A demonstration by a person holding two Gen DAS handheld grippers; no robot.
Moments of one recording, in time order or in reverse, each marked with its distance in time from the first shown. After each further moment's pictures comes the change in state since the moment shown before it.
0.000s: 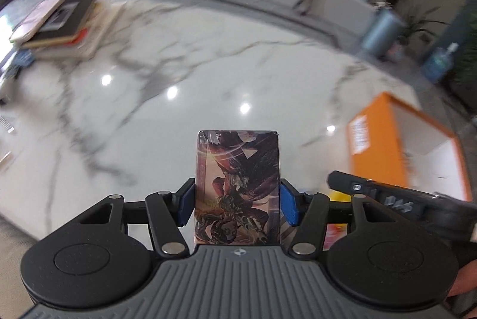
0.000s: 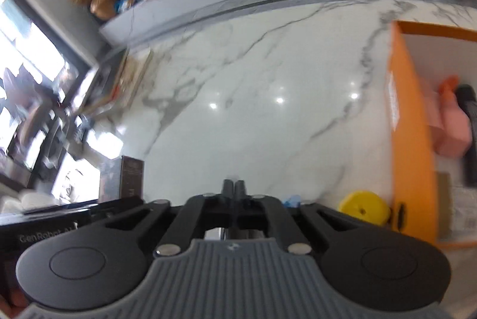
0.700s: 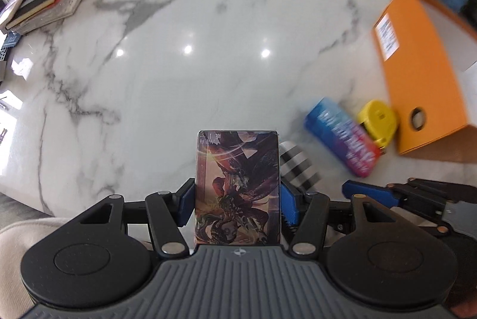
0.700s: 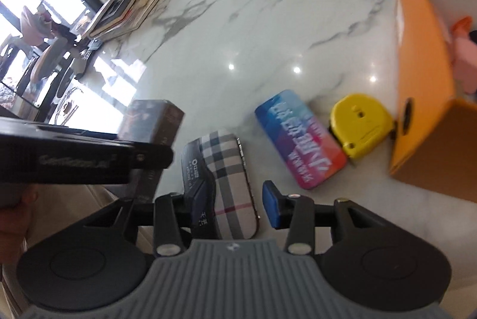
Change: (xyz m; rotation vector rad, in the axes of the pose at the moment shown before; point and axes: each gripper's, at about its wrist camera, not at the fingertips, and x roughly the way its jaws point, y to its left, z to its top) left arm 0.071 -0.013 -0.052 0.125 0.256 0.173; right arm 0.034 -0.030 -0.082 -0.150 0.181 0.074
